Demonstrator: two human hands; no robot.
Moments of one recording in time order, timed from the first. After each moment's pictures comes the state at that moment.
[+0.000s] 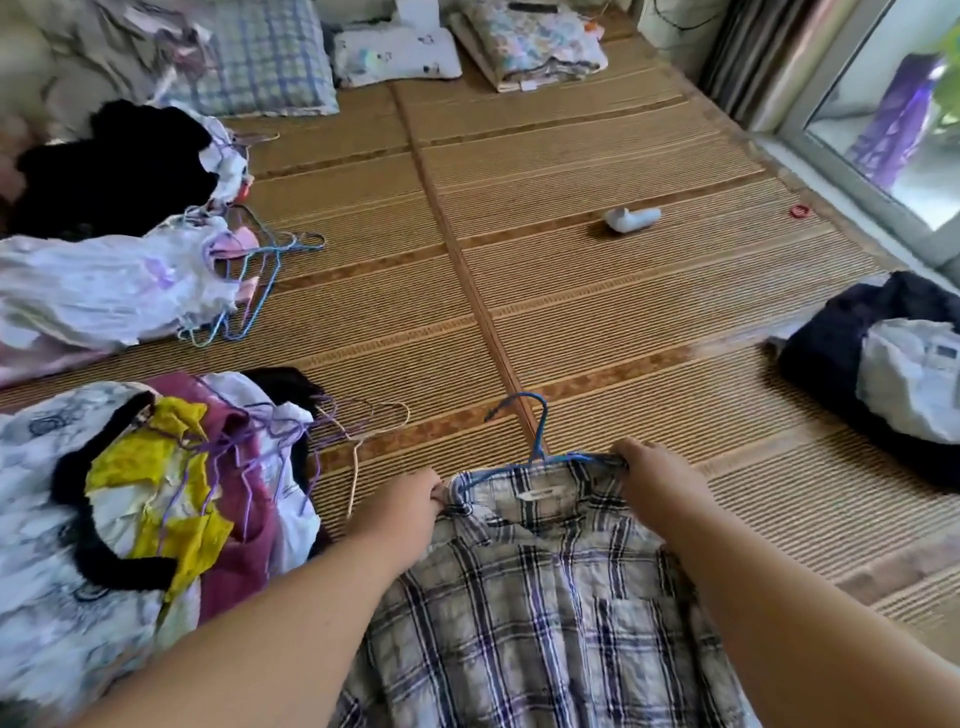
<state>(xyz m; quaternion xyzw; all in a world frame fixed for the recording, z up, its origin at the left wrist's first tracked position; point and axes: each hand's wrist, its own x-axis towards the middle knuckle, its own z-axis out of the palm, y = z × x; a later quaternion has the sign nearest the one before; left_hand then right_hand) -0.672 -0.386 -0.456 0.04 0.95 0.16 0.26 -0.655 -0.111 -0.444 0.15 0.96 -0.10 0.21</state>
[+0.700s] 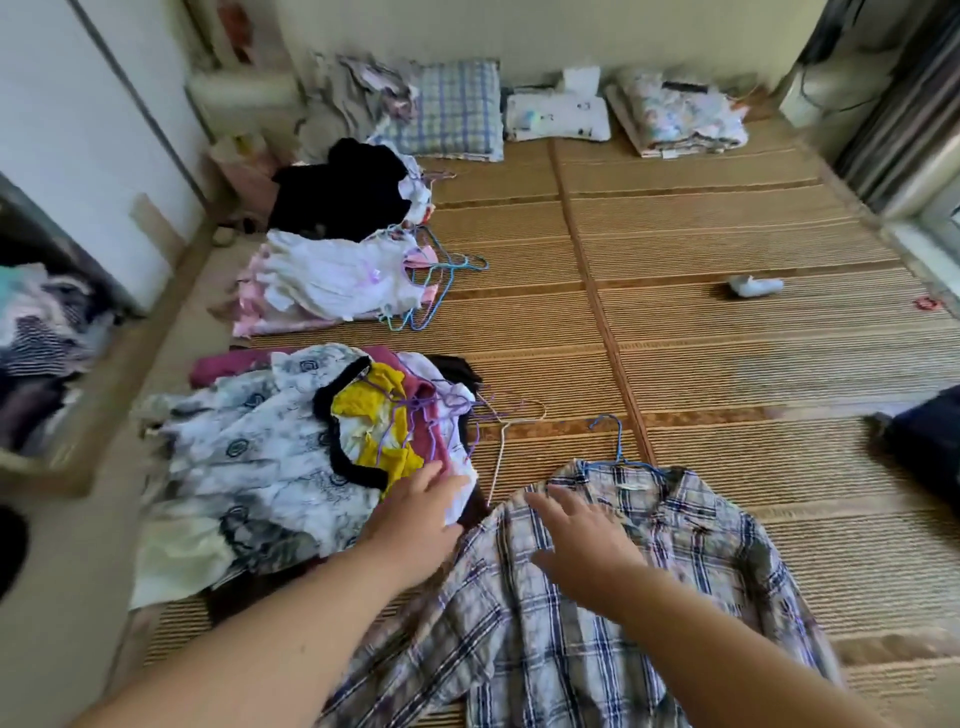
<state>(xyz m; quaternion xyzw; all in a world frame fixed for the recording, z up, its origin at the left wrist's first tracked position) -0.546 -0.557 -0.329 0.00 0.96 0.21 0.20 -0.549 -0.349 -0.314 -0.14 0.94 -0.12 0.29</state>
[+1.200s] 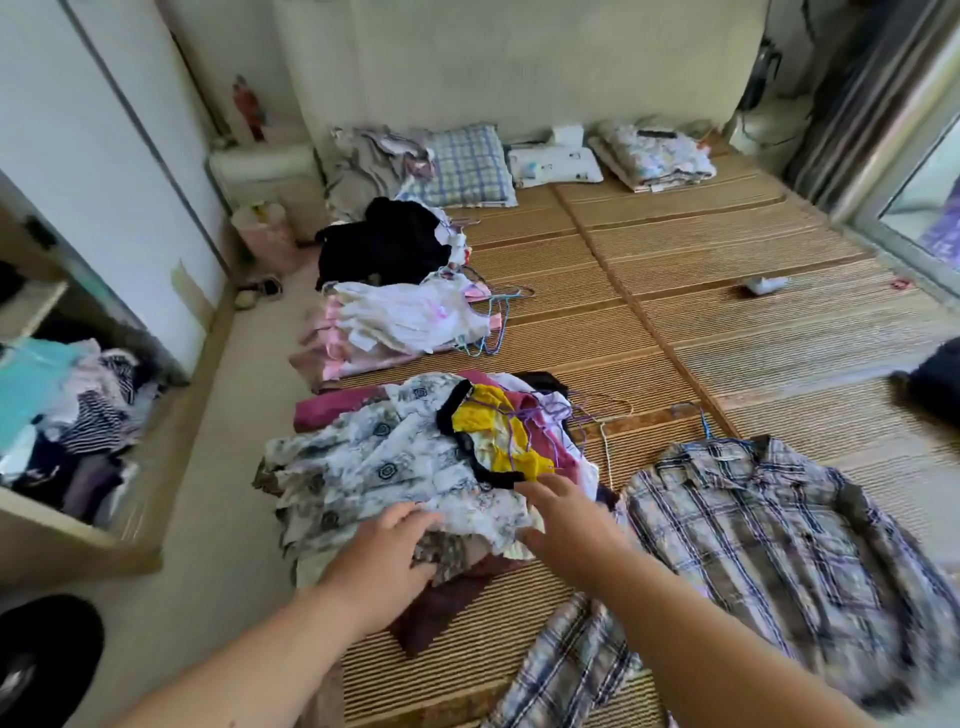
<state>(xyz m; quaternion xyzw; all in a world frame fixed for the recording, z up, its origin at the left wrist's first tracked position) -0.457 -0.861 -0.276 0.05 0.95 0.20 0.24 -0.473 -0.632 -0.264 -0.05 0.96 -0.19 0.21</state>
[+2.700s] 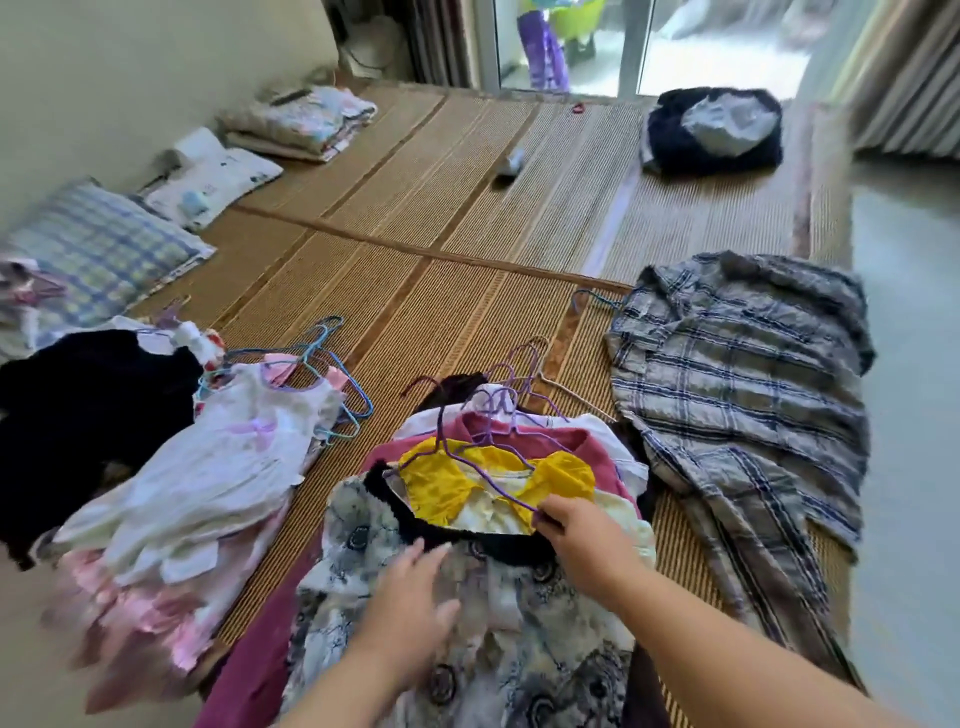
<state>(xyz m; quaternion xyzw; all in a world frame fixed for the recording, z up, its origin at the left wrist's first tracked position) -0.752 -0.909 -0.444 0.38 0.87 0.05 0.32 -0.614 -0.740 -0.461 0.41 0.81 -0.41 0.04</state>
